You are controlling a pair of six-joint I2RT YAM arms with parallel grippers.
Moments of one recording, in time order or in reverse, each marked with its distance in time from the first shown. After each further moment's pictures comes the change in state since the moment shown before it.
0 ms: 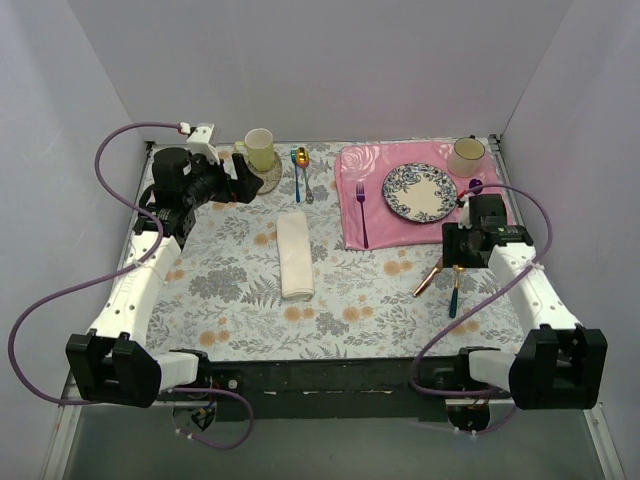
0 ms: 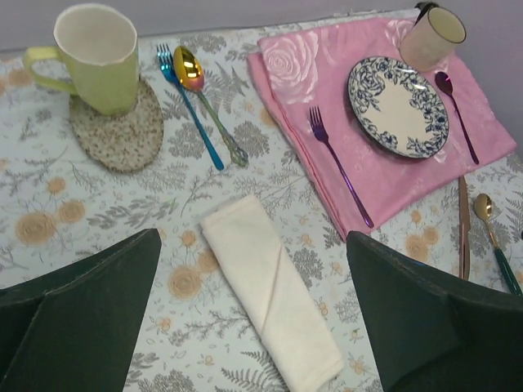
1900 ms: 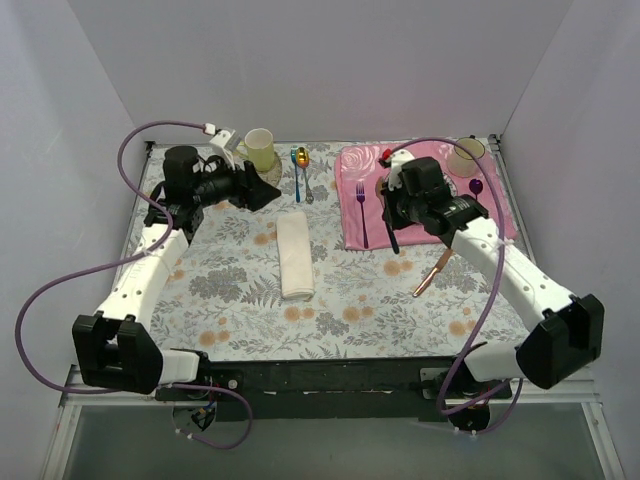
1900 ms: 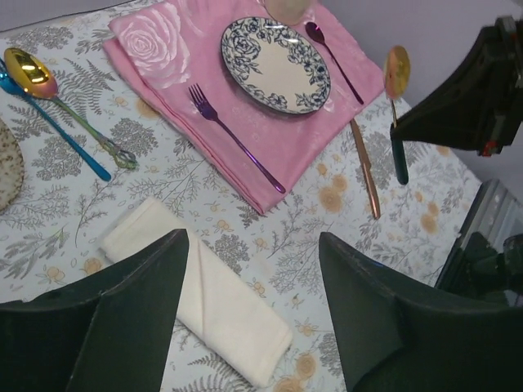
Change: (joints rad) left arm -0.002 0.077 0.019 0.011 0.366 0.006; right arm 0.406 0.118 0.303 0.155 -0.051 0.009
